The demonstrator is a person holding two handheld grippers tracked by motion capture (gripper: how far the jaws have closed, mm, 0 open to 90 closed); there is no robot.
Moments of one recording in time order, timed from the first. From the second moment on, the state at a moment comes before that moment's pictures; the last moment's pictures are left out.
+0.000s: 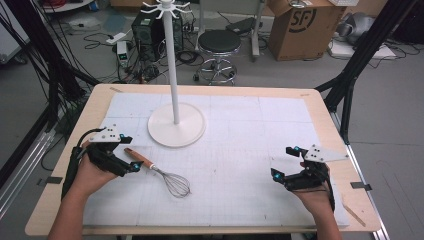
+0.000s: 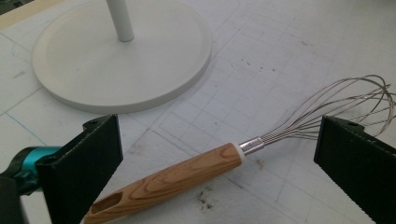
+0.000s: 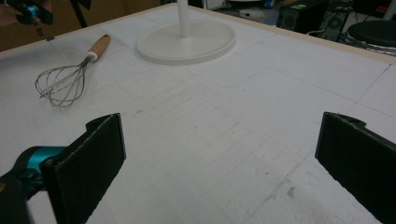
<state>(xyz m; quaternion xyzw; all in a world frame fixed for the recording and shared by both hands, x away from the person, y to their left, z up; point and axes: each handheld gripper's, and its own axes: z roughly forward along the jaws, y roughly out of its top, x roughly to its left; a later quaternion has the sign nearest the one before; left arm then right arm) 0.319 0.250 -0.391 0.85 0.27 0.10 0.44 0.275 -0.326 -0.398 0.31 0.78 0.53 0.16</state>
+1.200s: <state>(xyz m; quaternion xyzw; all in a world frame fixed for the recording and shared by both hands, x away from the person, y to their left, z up) 0.356 0.207 -0.405 0.96 0.16 0.04 0.24 0.278 -0.326 -0.403 0.31 0.78 0.52 0.15</state>
